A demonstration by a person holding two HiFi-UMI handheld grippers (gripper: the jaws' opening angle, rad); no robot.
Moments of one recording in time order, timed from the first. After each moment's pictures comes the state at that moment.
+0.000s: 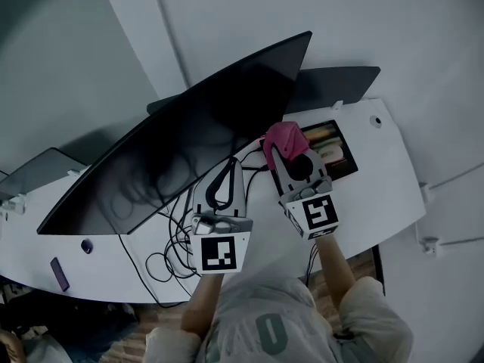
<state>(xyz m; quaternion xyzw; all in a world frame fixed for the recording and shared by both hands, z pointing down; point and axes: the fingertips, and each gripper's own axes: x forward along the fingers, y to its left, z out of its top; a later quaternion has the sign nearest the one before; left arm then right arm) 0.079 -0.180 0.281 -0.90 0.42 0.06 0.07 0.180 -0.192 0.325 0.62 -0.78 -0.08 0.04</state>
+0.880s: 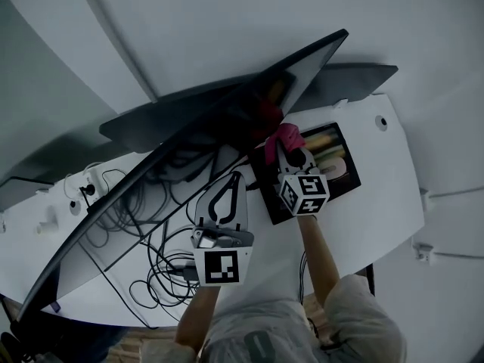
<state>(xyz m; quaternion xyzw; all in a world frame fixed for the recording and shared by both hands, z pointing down) 0.144 -0.252 0.390 -0.93 0.35 -0.05 0.08 0.297 -0.305 0.531 0.70 -0.70 0.14 0.03</state>
